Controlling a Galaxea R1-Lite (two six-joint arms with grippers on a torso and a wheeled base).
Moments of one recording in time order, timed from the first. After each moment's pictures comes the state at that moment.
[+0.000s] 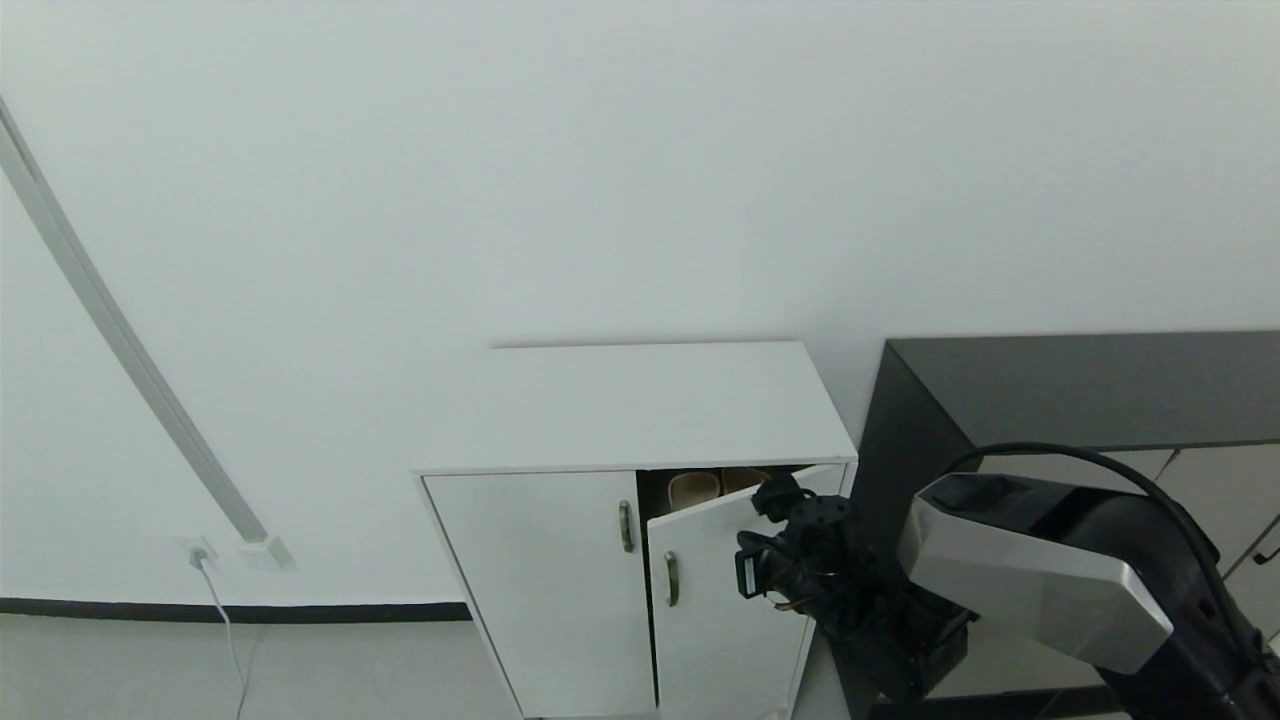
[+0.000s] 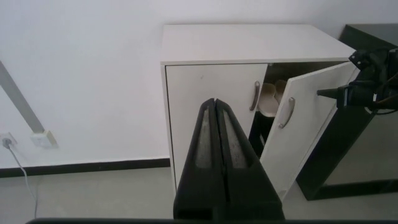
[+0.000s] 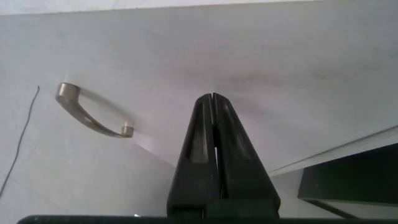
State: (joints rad) left arm 0.00 0.00 0.00 0.00 -0.03 -0.02; right arm 0.60 2.55 -1.06 -1.15 -0.11 0.13
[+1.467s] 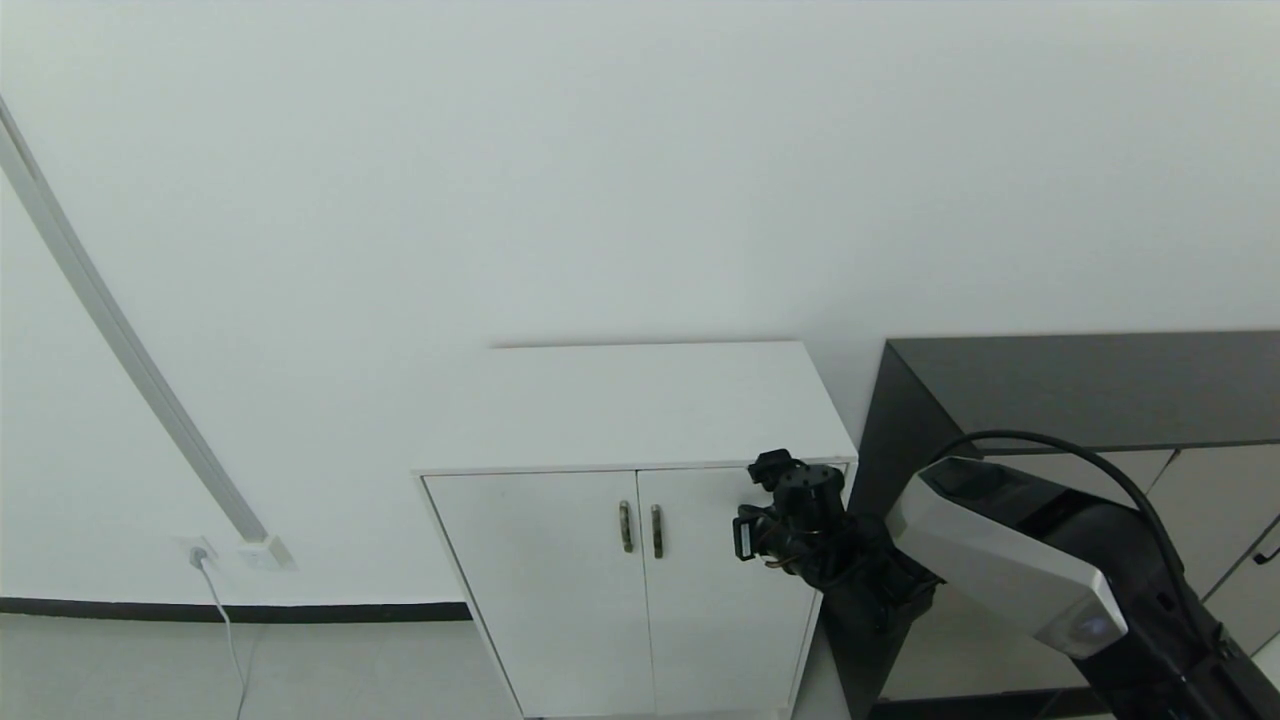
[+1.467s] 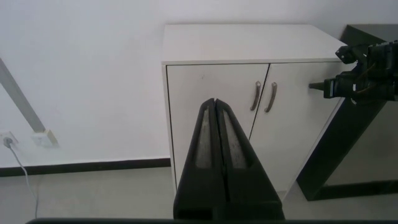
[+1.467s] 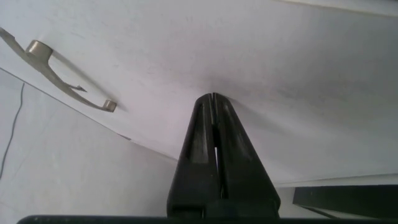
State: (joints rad) left arm 0.00 0.00 0.00 0.00 -0.02 -0.02; right arm 0.54 2.64 -1.35 -0.94 -0.11 0.14
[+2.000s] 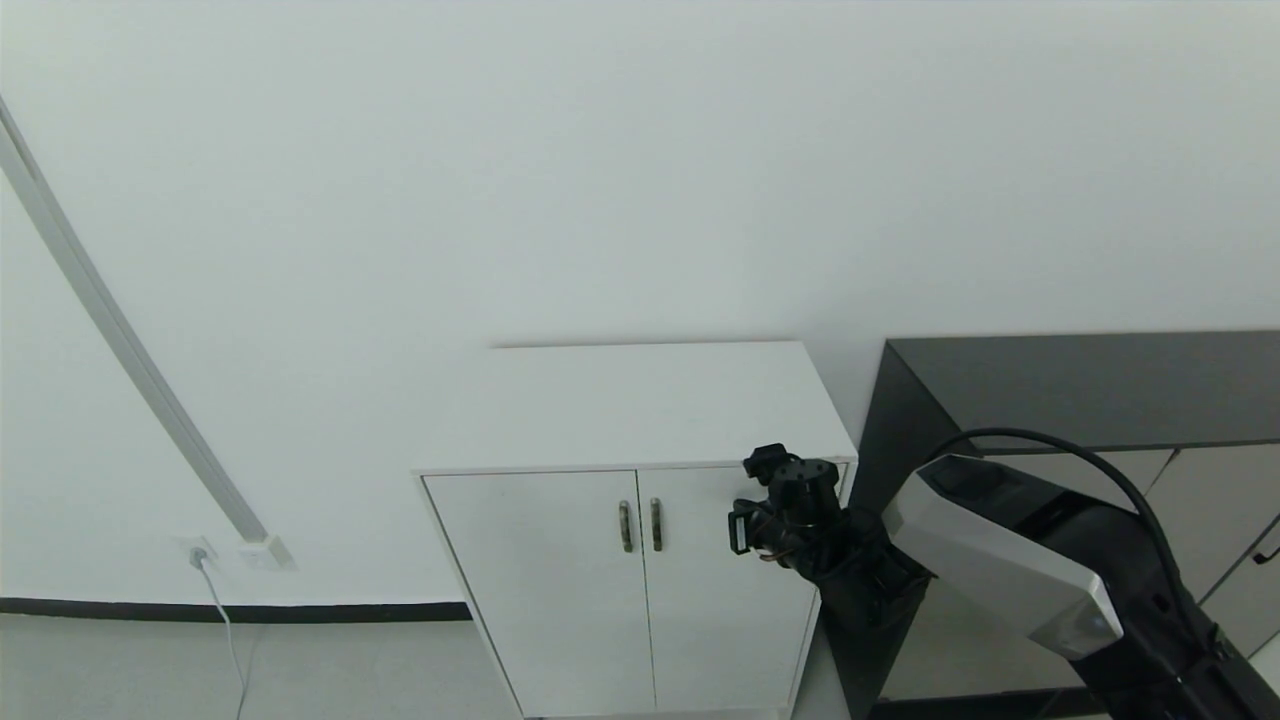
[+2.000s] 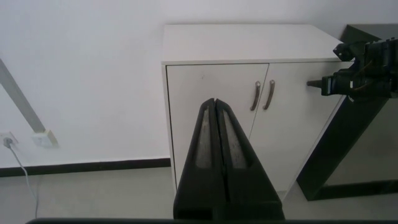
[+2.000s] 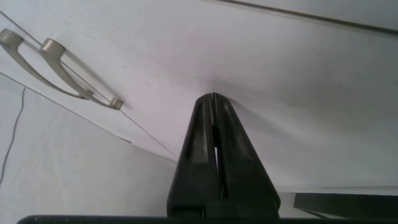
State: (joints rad) left arm 0.00 0.00 0.00 0.00 -0.02 -0.02; right arm 0.54 2.64 -1.39 -0.91 -0.11 0.13
